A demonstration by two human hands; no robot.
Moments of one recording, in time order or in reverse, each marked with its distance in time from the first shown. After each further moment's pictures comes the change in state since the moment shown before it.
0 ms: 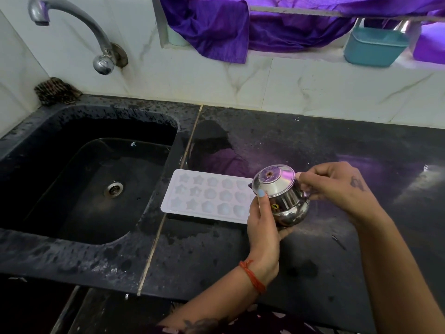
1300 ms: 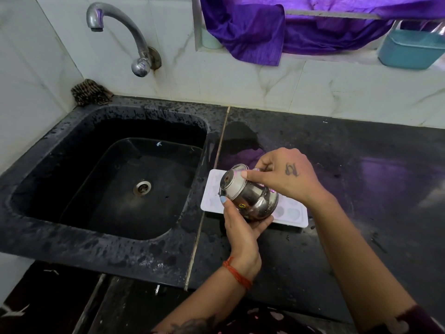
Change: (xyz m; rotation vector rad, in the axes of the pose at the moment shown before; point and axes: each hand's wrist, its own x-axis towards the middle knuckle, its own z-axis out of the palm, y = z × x) left_hand 0.006 0.057 -0.090 -0.255 0.254 0.010; right_hand 0.008 -0.088 0.122 -0.454 -0.143 -0.278
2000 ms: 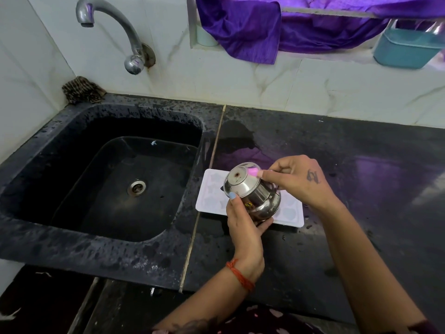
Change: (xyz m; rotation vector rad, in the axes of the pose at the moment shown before) left_hand 0.005 -0.015 0.006 0.104 -0.065 0.076; right_hand -0.010 0.034 0.000 0.324 0.073 0.134
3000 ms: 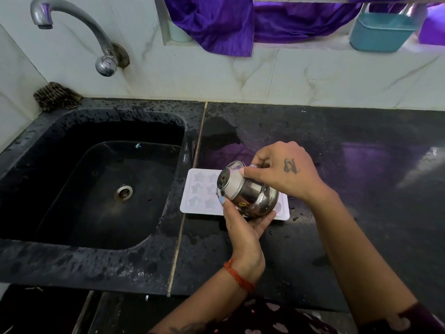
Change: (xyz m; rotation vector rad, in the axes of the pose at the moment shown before) left_hand -0.015 -0.008 0.021 -0.144 0.029 -0.146; right_hand -0.003 -0.013 -0.017 -0.355 0.005 -0.137
